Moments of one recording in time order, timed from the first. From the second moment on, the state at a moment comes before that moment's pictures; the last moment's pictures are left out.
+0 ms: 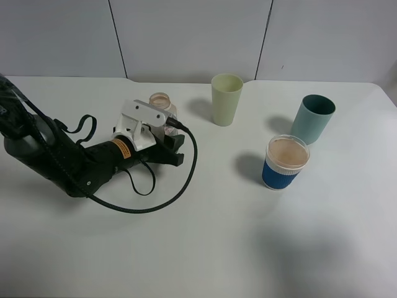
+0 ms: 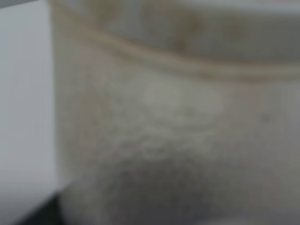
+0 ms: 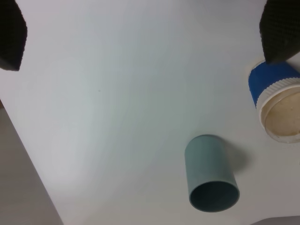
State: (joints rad) left arm -0.59 2.10 -0.64 -0.01 -1.04 -0.08; right arm -0.06 0.00 -0.50 -0.05 1.06 0.00
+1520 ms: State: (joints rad) left arm -0.76 1.83 -0.76 -0.91 -0.80 1.02; right arm -0.06 0.00 -0.50 -0.05 1.06 0.00
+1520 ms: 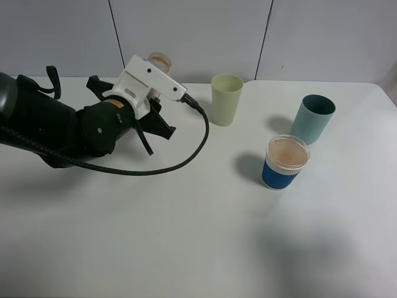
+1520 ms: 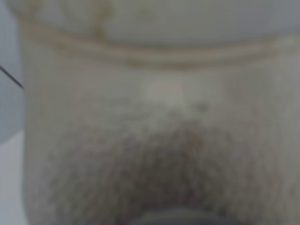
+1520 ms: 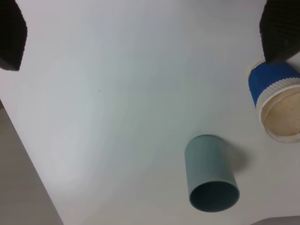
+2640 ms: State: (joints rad) left arm -1.05 1.98 -1.16 -1.47 -0.83 1.98; right arm -0.06 0.00 -0.50 -0.05 1.06 0.00
